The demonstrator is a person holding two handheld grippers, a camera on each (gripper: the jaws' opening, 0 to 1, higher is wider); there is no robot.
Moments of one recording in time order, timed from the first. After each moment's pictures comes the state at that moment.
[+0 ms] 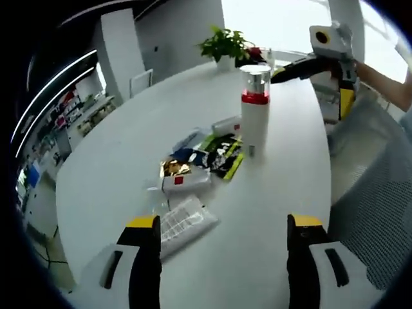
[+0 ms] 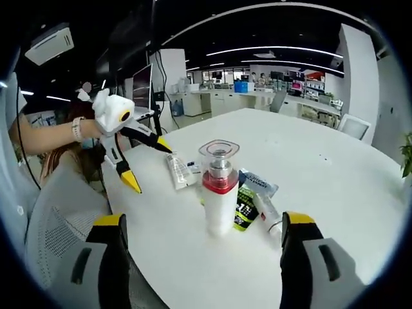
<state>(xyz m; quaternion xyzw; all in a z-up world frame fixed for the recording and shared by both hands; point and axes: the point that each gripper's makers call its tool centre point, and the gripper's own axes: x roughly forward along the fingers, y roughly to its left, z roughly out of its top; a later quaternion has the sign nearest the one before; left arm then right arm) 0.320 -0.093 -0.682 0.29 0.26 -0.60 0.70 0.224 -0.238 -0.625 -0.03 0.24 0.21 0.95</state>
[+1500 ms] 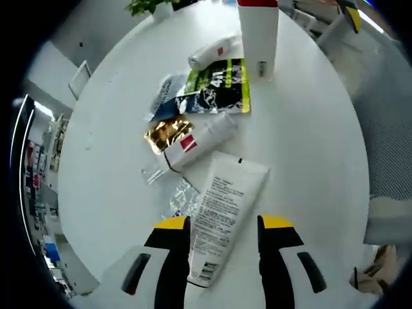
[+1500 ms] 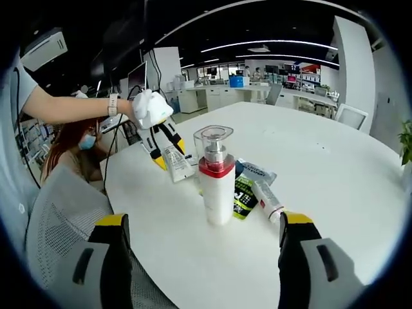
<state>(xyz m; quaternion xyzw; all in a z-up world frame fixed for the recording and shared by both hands) 0.387 -0.085 -0.733 0.54 0.29 -0.62 0.50 0.214 -0.246 -0.639 -0.02 0.26 0.20 0.94</state>
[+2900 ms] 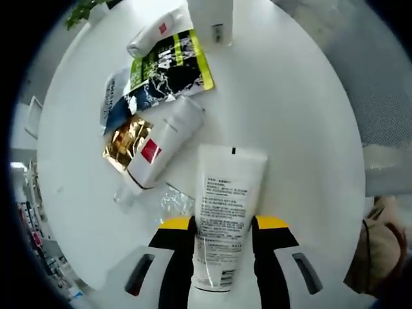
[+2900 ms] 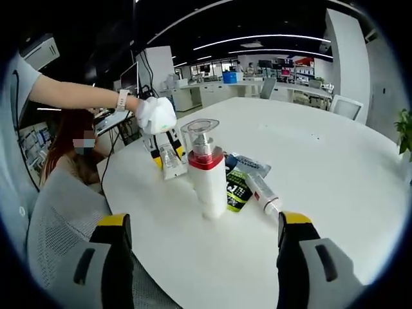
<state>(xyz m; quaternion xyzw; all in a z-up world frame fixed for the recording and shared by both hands) 0.386 -0.081 -0.754 0.63 0.30 -0.64 0.32 0.210 -0.255 -0.645 0.00 0.27 0.19 0.94</state>
